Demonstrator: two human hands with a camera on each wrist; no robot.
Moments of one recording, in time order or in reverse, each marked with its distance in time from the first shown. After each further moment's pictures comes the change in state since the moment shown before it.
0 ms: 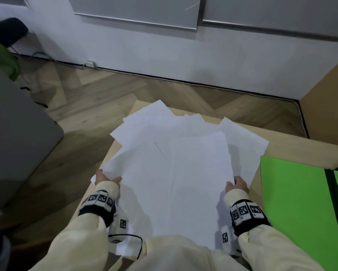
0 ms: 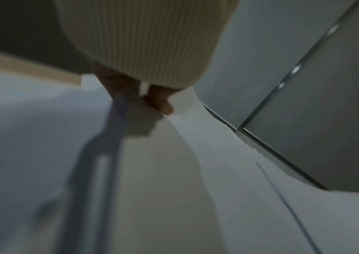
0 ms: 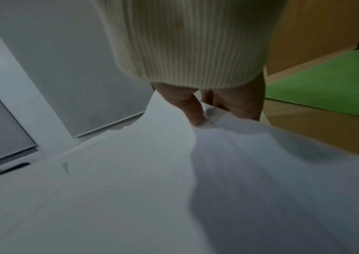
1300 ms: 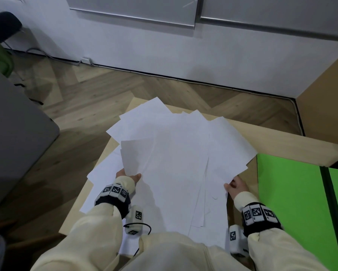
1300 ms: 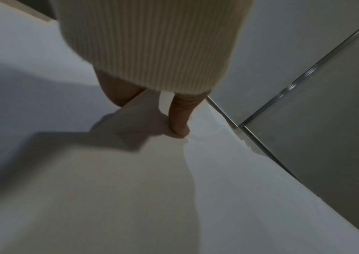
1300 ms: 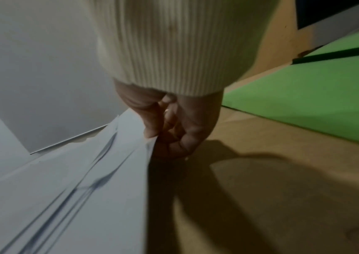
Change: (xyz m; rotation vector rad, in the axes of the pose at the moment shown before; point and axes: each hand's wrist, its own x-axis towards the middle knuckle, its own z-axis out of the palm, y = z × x) left_hand -0.032 0.009 0.044 0.119 -0.255 0.090; right_hand 0.025 0.035 -0.012 0.030 -0.222 -0.216
